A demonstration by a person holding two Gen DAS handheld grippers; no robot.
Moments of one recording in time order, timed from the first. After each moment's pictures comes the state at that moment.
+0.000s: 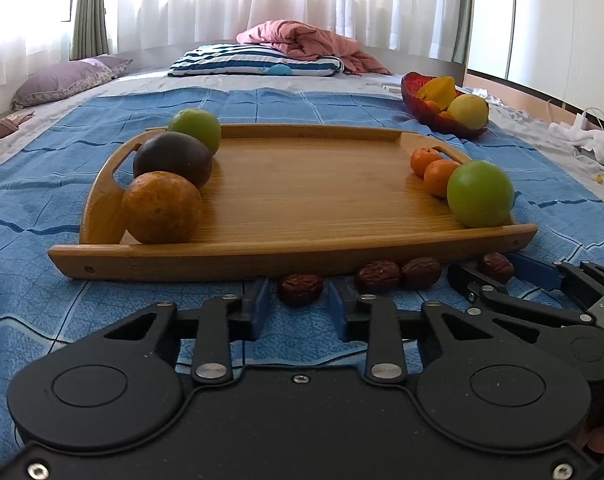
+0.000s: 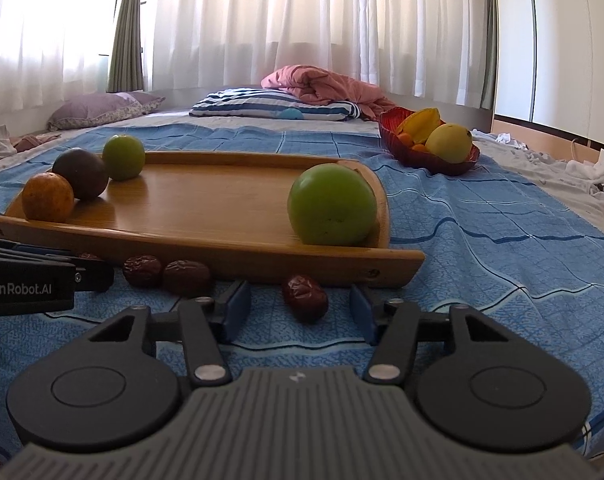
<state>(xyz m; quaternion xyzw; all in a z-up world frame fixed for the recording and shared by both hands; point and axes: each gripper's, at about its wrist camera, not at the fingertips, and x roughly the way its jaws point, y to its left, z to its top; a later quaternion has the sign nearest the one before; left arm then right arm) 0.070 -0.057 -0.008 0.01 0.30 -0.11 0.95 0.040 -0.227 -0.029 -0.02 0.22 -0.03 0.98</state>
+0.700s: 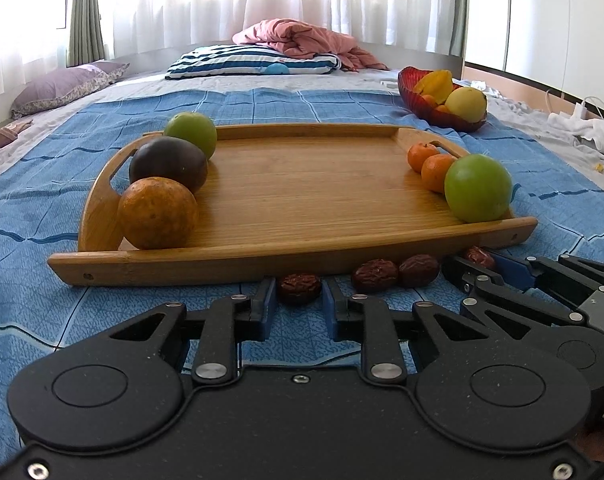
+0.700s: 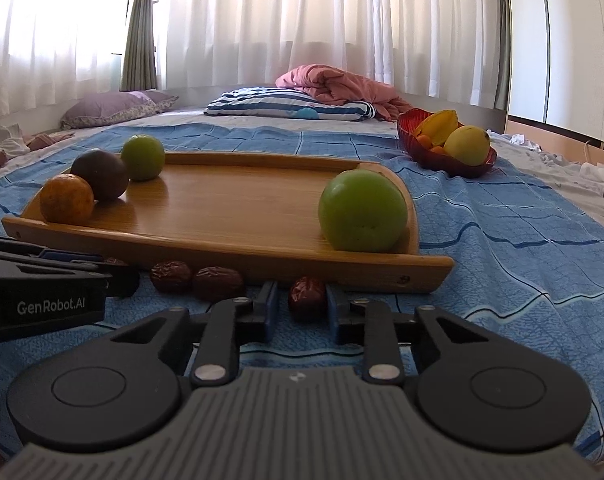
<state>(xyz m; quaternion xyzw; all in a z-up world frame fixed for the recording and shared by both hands) 0.071 -0.061 -0.008 0.02 0.30 -0.11 0.95 0.043 -0.215 -0.026 -0.02 0.22 -0.01 0.98</state>
